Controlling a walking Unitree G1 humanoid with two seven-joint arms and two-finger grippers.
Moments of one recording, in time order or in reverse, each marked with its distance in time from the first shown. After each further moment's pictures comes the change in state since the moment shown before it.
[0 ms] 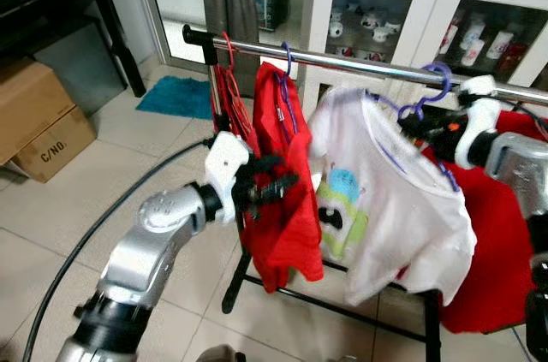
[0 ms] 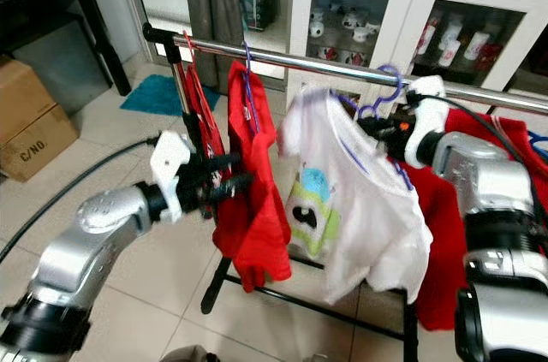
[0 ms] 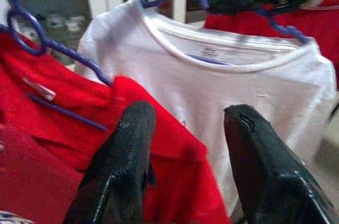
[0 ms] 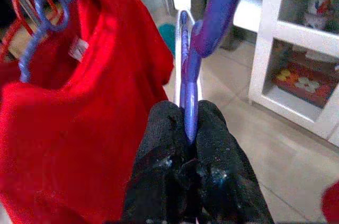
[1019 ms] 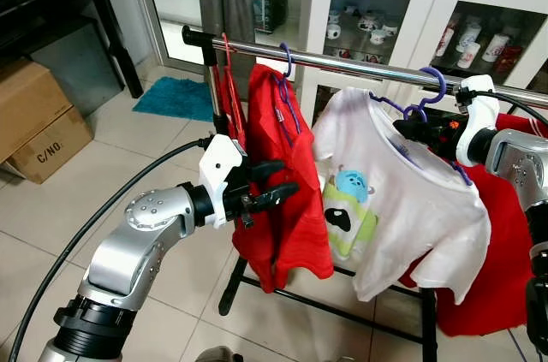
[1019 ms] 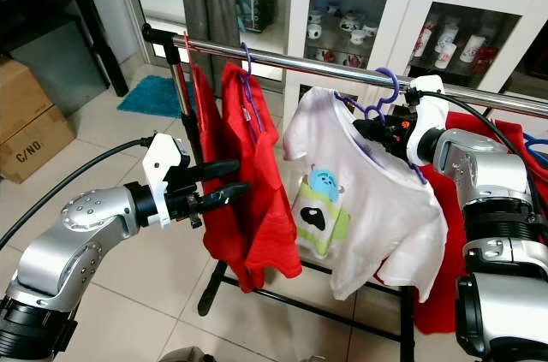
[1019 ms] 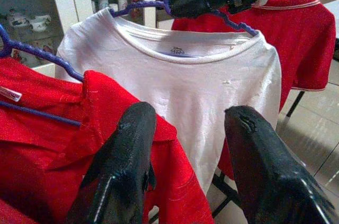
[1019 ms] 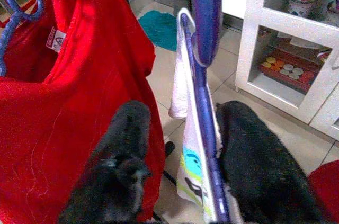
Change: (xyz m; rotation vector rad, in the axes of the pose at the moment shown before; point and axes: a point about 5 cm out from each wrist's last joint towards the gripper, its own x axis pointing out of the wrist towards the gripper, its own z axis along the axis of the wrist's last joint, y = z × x) left arm -0.015 -0.006 0.004 -0.018 0.035 -0.138; right arm 0.007 -0.009 -0.004 0.009 0.081 -0.052
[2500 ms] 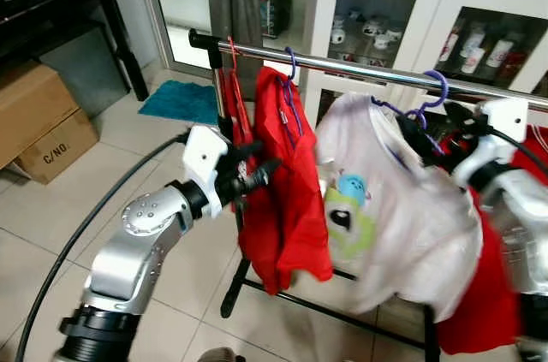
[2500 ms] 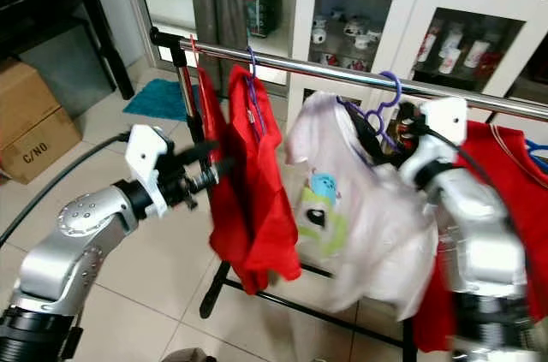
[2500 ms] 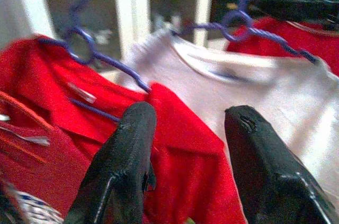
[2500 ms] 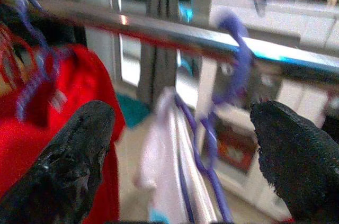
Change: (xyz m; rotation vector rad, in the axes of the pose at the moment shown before) left arm -0.005 0.009 -0.002 -0.017 -0.053 0.191; right arm -0.038 0.034 -0.021 -0.171 -0.341 -0.204
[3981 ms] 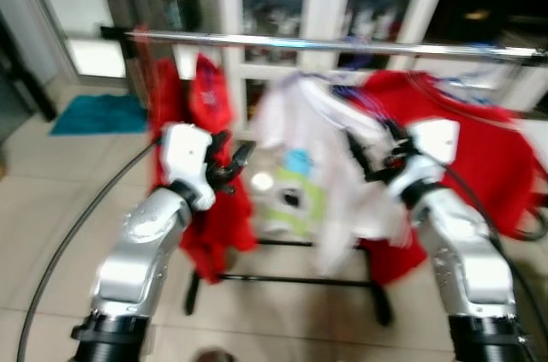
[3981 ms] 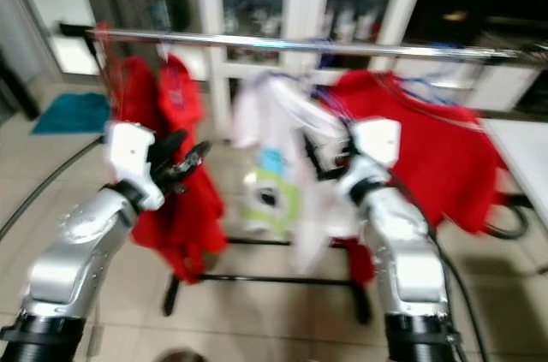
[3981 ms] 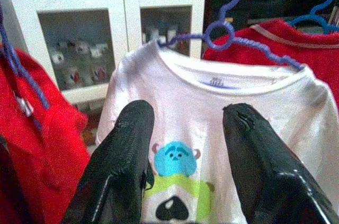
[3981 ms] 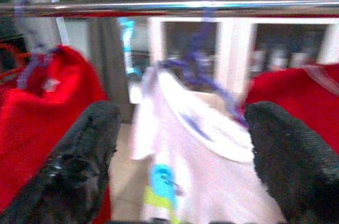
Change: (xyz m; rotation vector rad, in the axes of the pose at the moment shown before) left arm -0.002 0.021 -0.002 0.028 -0.061 0.383; right arm 0.017 0.084 -0.018 0.132 -0.085 0.004
